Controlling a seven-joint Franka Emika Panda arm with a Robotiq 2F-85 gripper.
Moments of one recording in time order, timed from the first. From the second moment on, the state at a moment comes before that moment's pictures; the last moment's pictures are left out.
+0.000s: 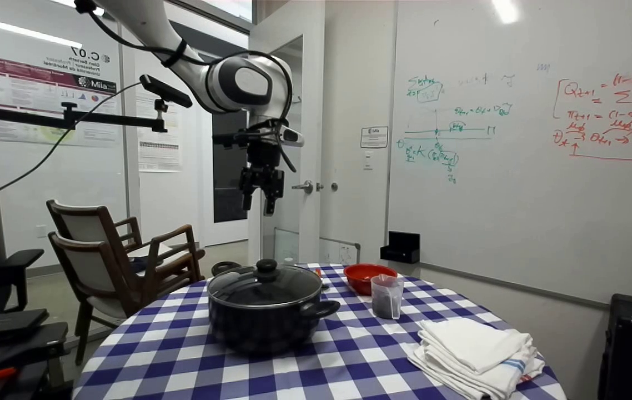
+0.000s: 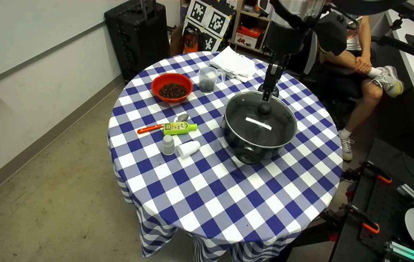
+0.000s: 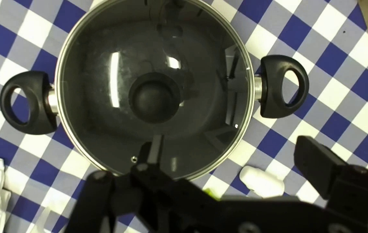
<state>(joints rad) 0.07 0.23 0.10 -1.89 -0.02 2.02 -0.07</state>
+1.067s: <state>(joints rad) 0.07 0.38 0.06 -1.87 -0.05 1.96 0.07</state>
